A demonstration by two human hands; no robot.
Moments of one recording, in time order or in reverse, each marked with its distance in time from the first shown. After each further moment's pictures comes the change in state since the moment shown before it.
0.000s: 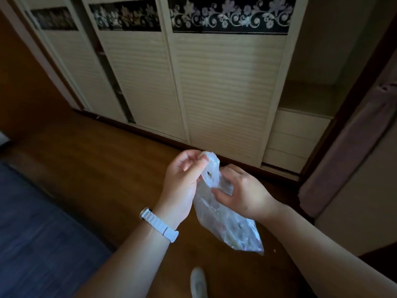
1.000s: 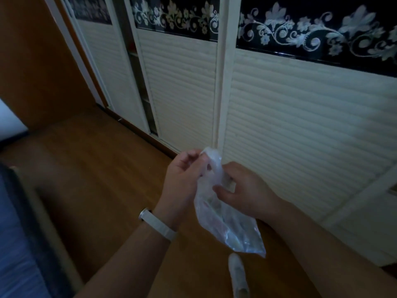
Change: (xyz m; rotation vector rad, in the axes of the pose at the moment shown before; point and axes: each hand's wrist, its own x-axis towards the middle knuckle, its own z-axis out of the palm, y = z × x) left_hand 0.473 0.023 -0.183 0.062 0.201 0.094; right_hand 0.509 0.123 0.132 0.032 -0.164 -0.108
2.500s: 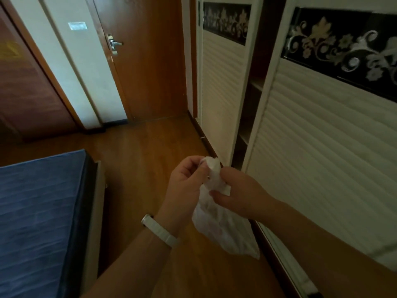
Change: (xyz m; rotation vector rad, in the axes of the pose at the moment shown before) left_hand 0.492 0.070 -0.371 0.162 0.542 0.102; right_hand 0.670 -0.058 0.254 0.115 -0.441 -0.338
